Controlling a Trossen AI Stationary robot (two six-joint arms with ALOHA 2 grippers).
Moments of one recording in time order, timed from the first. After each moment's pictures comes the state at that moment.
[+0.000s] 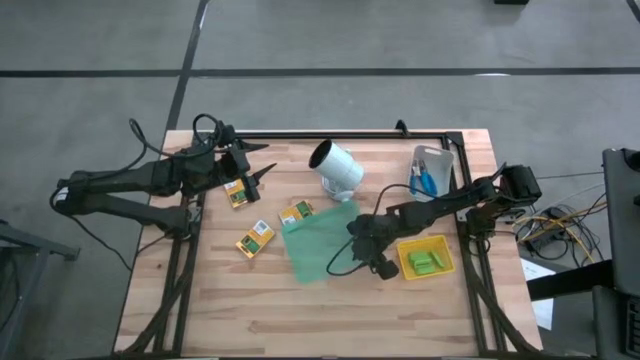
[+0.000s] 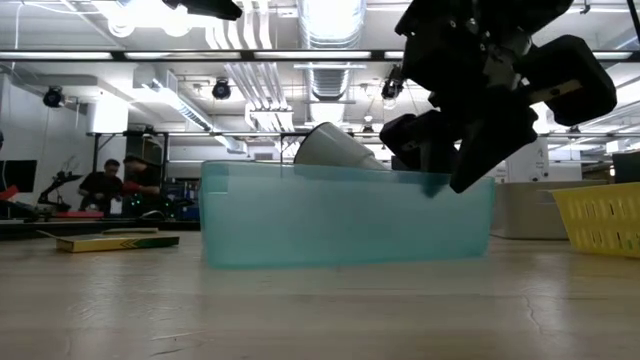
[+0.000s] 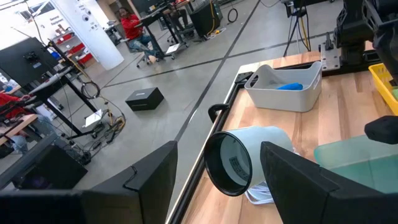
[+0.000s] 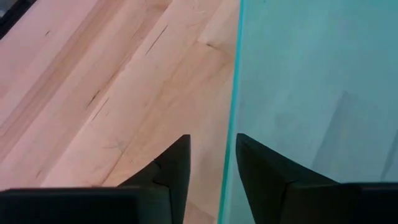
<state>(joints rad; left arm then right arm) 0.06 0.87 0.96 -0.29 -0.48 0.31 0.14 1.64 0.86 -0.18 -0.33 -0.23</state>
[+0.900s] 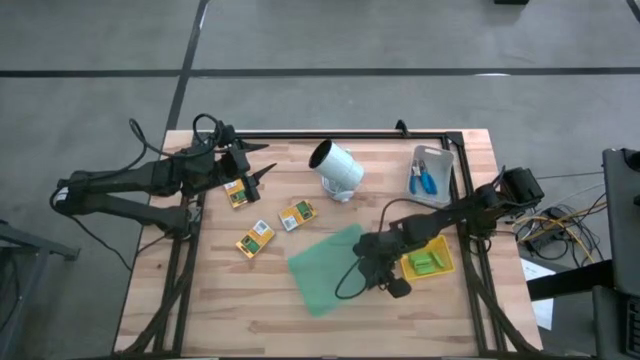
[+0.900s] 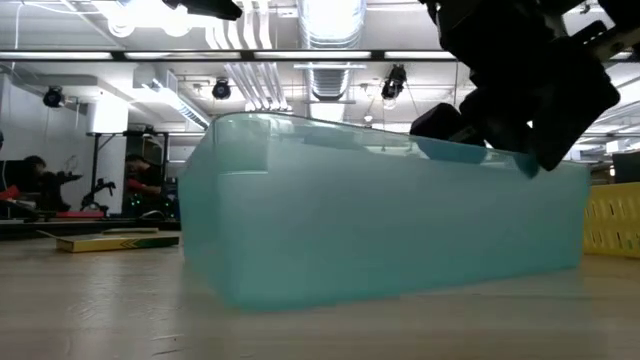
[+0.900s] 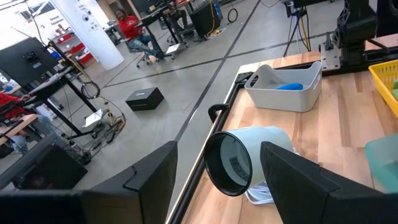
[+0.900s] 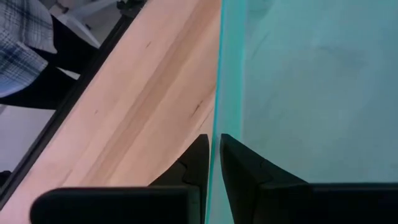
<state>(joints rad) 0.06 0.87 0.96 -0.29 -0.48 0.31 0.27 1.64 0.86 -0.18 -0.47 -0.05</state>
